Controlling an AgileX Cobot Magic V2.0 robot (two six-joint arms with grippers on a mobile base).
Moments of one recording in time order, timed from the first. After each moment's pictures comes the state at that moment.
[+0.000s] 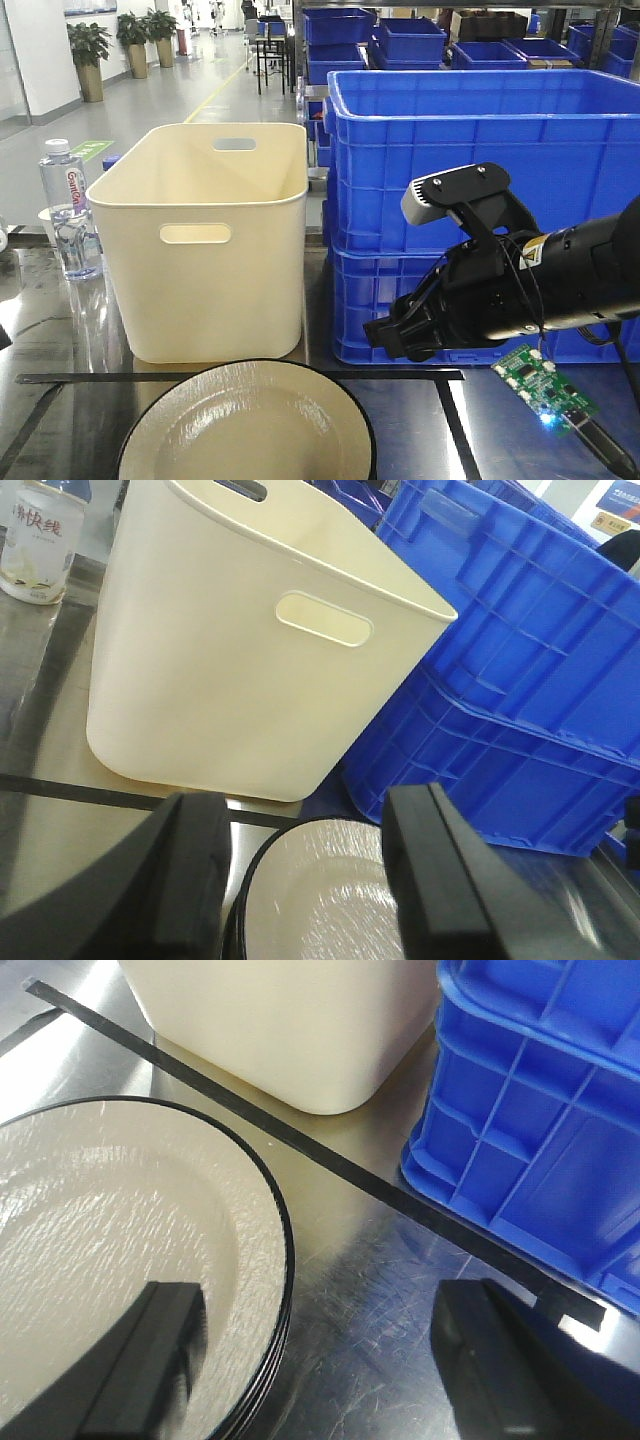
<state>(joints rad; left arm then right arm) 0.08 0.75 -0.66 -1.32 0.44 0.83 0.42 1.43 -1.38 0.25 0.76 -0.32</state>
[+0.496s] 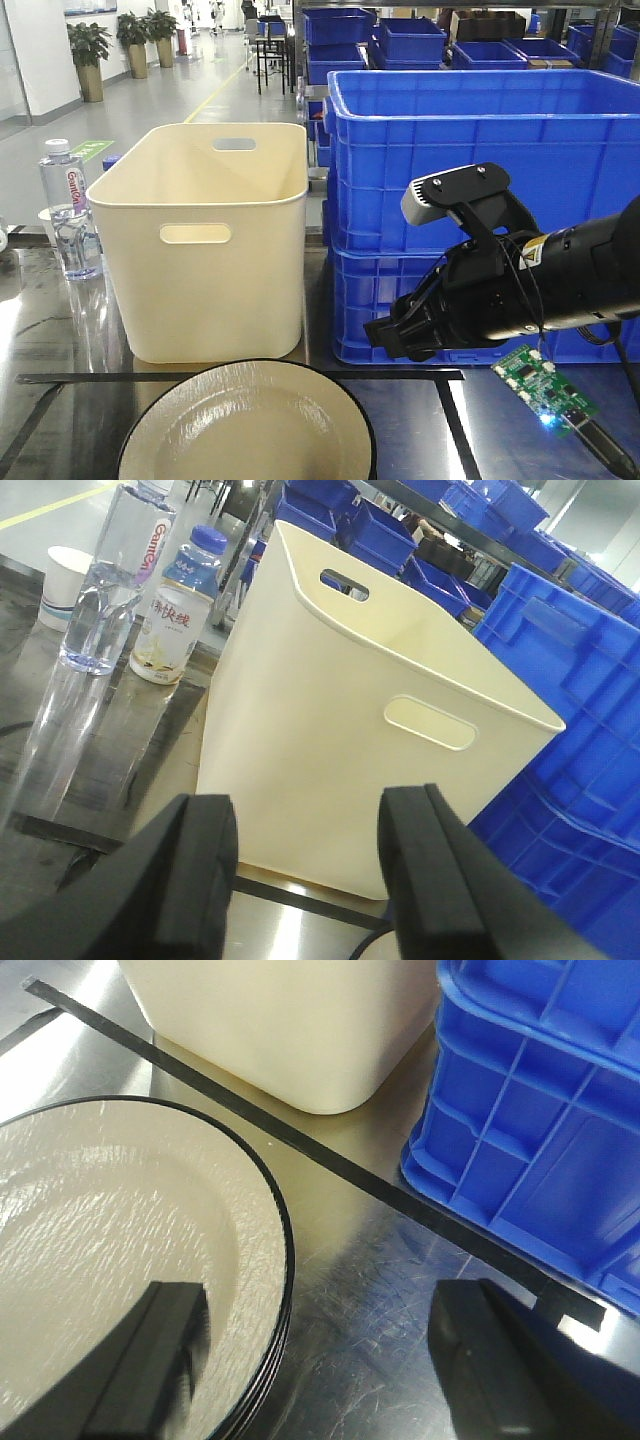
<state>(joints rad) 0.08 0.75 -0.66 -1.33 0.21 0.83 0.42 1.43 -1.38 0.25 0.76 -0.32</state>
